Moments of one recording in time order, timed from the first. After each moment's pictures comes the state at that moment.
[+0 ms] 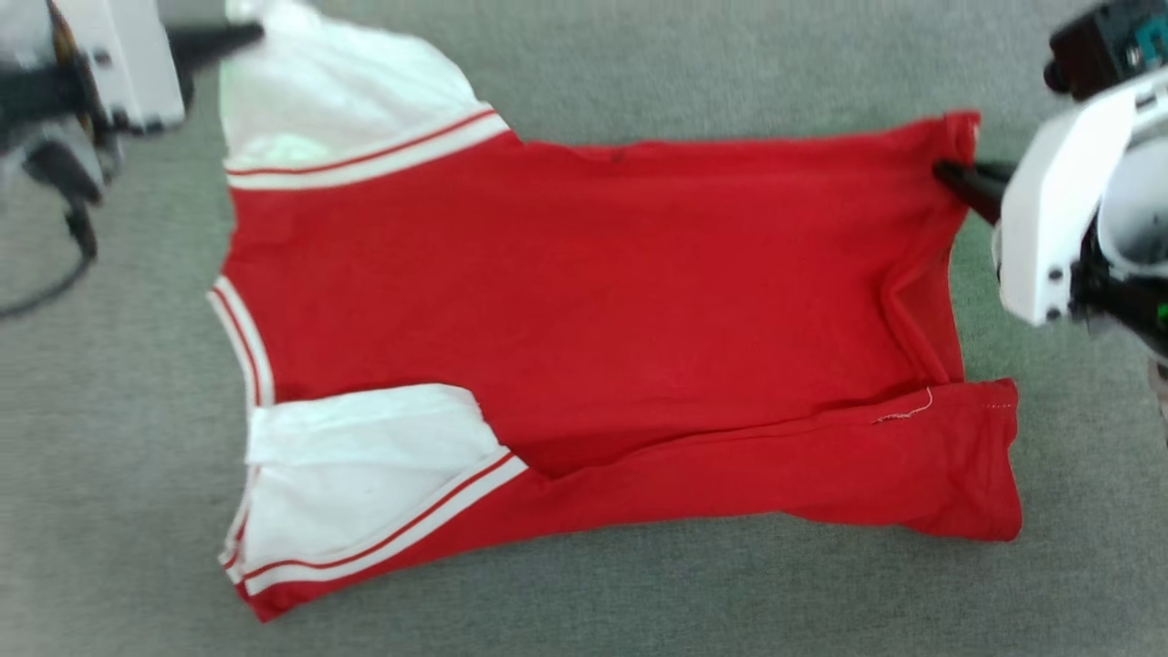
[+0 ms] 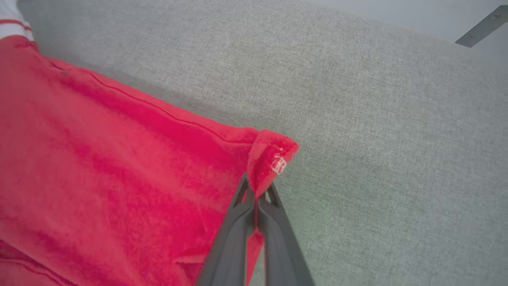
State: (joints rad) left arm -1.38 0.76 -0.89 0.53 -1.42 -0.02 0.73; right arm -0.82 -0.40 0.26 0.12 0.58 0.13 0.91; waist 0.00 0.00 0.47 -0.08
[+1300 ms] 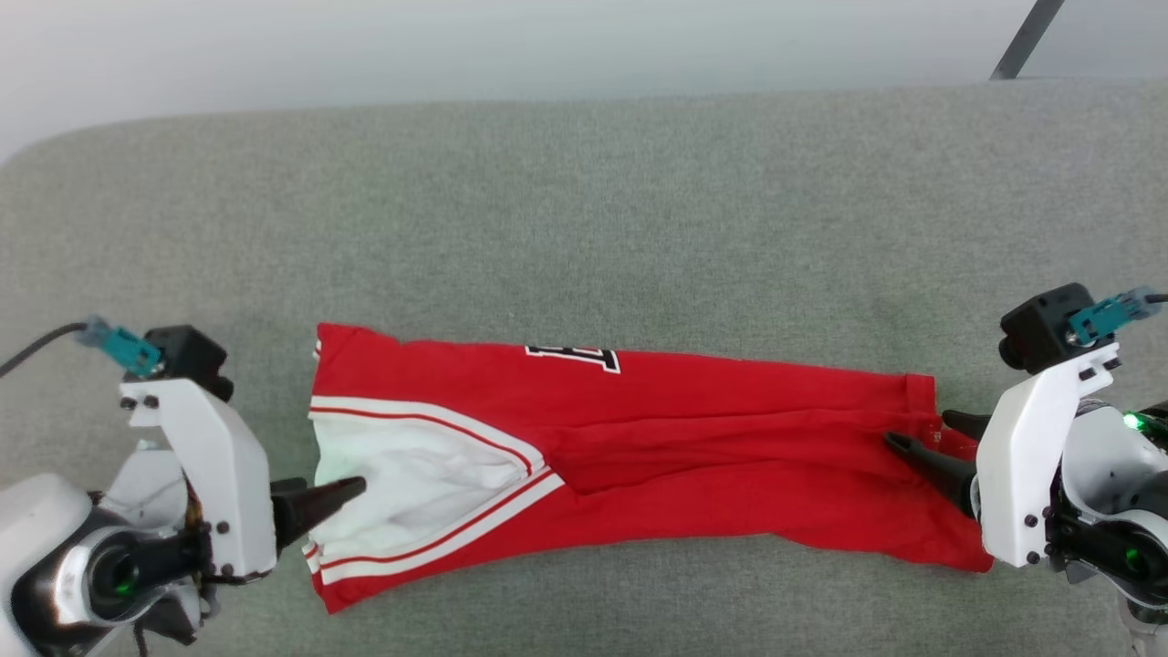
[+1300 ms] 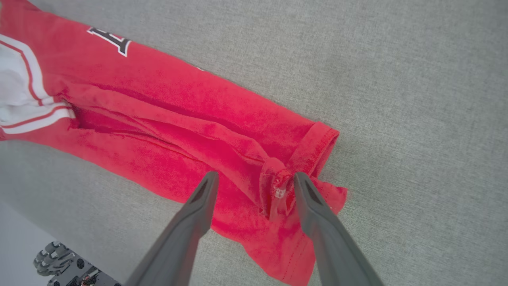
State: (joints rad) left arm -0.69 1.08 -0.96 -0.13 -1.60 0.29 0.51; right arm -0.32 -0.36 0.15 -0.15 0.59 0.13 1.05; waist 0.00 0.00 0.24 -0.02
